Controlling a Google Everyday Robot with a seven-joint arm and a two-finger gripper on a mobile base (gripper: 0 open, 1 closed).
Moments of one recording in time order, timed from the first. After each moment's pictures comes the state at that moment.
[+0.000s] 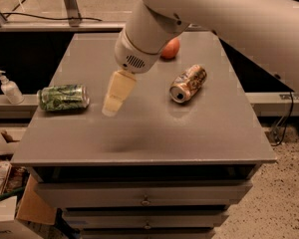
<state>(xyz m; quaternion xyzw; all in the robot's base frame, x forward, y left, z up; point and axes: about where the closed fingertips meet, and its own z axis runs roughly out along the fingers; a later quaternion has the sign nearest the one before) 0.543 0.070 0.908 -0.65 0.71 0.09 0.26</state>
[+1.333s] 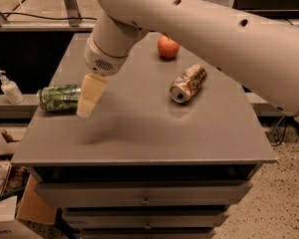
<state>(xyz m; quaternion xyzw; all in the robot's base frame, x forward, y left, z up) 0.560 0.142 0.887 -0.69 0.67 0.12 0.26</state>
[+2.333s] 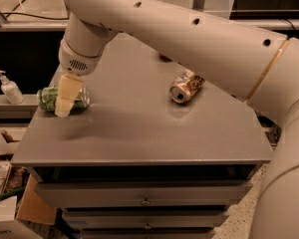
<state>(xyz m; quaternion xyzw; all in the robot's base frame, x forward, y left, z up) 0.571 0.200 0.880 -0.71 0.65 0.12 0.26</state>
